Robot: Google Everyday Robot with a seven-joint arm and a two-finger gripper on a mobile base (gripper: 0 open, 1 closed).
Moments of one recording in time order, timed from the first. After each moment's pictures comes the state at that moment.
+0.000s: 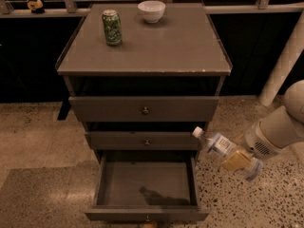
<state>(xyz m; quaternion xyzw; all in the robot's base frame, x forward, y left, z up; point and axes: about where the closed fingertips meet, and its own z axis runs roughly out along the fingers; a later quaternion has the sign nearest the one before) 0.430 -0.245 0.705 -0.42 0.89 0.16 0.13</state>
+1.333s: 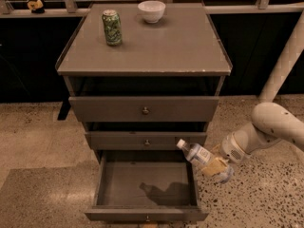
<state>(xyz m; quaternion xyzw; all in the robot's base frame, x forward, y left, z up) 0.476 -0.213 0.584 -0.46 0.84 0.26 0.13</state>
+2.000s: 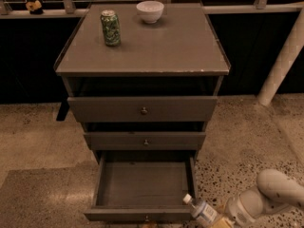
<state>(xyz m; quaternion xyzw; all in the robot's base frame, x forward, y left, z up) 0.337 -0.229 0.435 -0.41 0.85 0.33 0.08</state>
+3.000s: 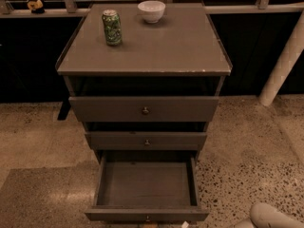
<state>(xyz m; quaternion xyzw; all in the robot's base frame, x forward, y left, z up) 0.263 -0.222 0.312 -0.35 0.85 0.39 0.05</state>
